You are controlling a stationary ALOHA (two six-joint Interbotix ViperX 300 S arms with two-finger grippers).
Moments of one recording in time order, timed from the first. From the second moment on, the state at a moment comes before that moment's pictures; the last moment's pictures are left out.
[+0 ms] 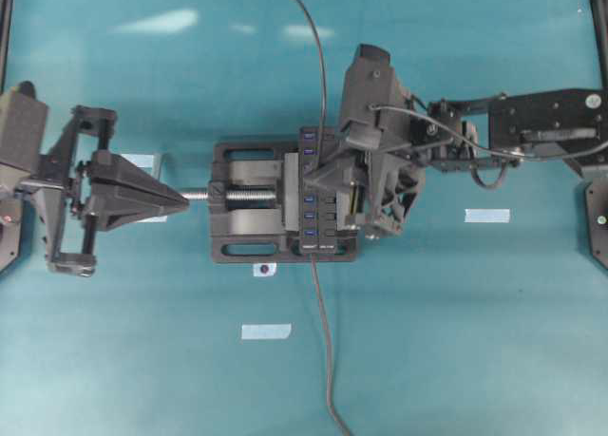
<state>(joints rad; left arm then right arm) -0.07 -0.67 1.02 0.01 -0.12 -0.11 -0.05 -0.12 0.55 0.04 0.24 0.16</state>
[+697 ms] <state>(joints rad) -0.07 -0.69 1.06 0.01 -0.12 -0.11 0.00 -0.07 0.58 0.04 0.19 0.19</state>
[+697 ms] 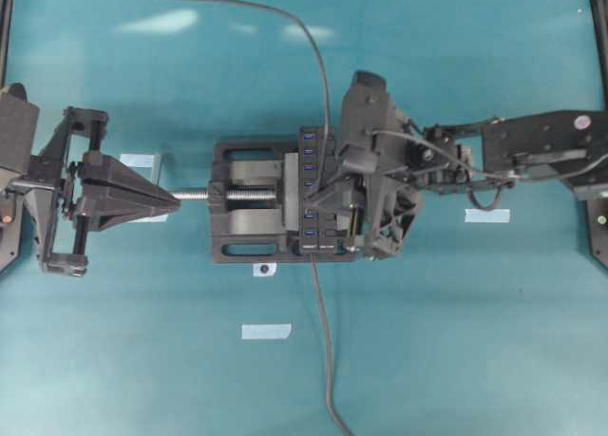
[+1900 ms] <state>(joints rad) -0.07 -0.71 1.07 0.01 -0.12 -0.11 0.03 0.03 0.57 0.04 0.18 0.24</state>
